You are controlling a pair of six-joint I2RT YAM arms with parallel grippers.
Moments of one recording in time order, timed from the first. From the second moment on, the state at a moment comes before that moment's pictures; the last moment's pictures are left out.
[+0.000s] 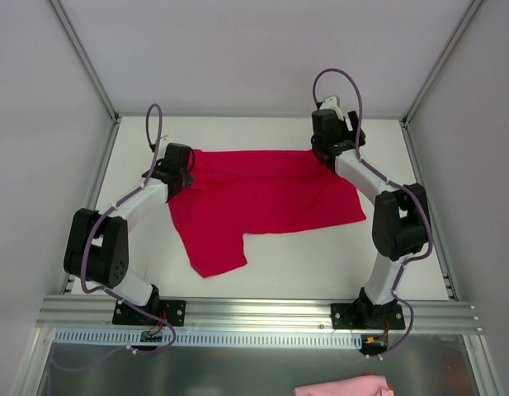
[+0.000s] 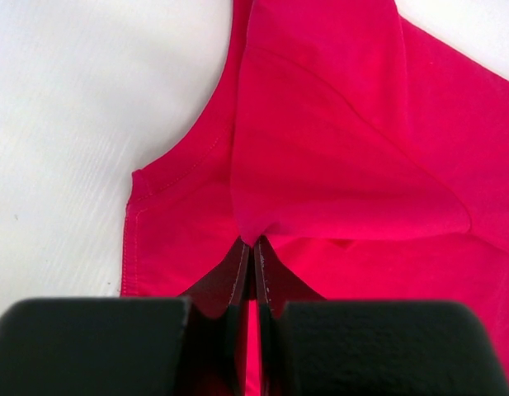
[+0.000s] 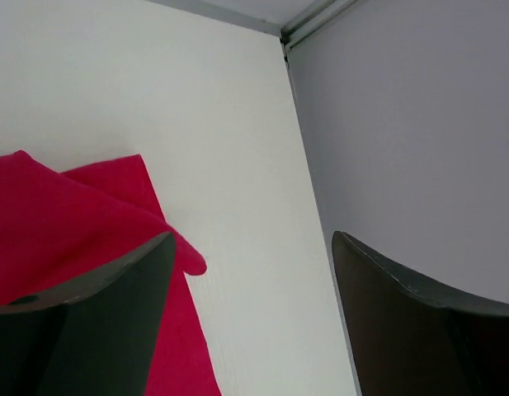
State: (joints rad) left arm -0.27 1.54 0.98 -0.28 -0.38 -0.65; right arm 0.38 1.84 1.42 -0.08 0.87 -0.34
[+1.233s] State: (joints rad) left arm -0.27 1.50 0.88 -0.24 -0.34 -0.67; right arm 0.13 2.39 2.25 -0.97 0.26 0.18
